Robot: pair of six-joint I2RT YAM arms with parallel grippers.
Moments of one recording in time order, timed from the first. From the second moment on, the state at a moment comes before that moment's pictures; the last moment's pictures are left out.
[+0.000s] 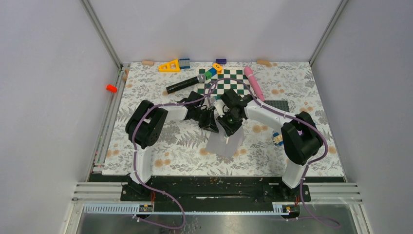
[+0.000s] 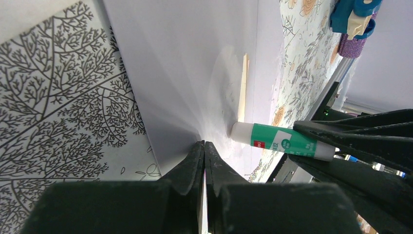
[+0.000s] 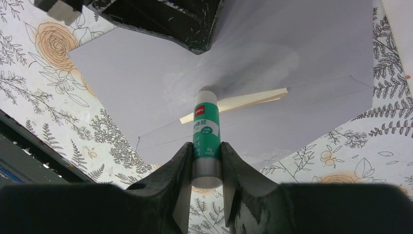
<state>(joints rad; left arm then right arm) -0.53 2.06 1.19 -0.13 0.74 -0.48 0.64 1.79 1.27 -0.77 -0.19 -0.21</state>
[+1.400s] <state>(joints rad) -0.53 2.06 1.19 -0.13 0.74 -0.47 0.61 1.83 1.33 -0.71 -0.09 -0.16</state>
